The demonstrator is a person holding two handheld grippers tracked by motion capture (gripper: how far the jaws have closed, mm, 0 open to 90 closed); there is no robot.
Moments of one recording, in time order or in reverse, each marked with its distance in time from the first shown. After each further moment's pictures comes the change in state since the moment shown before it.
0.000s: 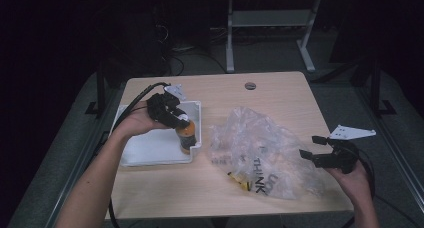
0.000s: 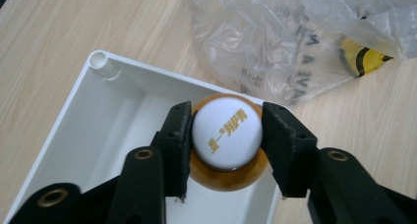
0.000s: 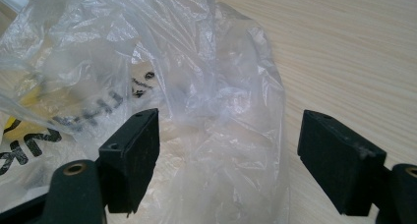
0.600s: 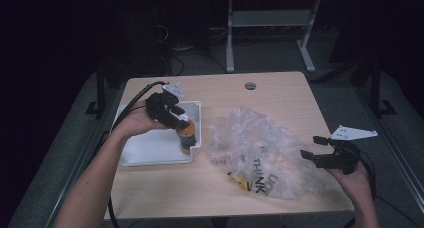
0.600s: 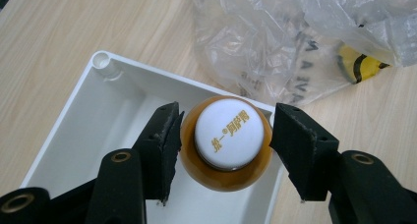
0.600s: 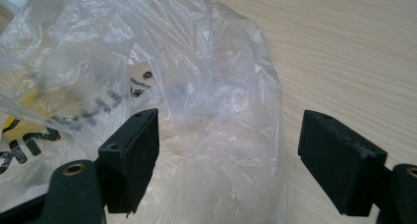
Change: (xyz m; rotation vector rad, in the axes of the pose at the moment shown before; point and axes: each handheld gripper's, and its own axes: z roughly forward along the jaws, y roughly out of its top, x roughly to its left) left arm 0.002 -0.001 -0.003 -0.013 0.004 -0.020; right arm 0.000 -0.002 -0.002 -0.004 -0.007 0.007
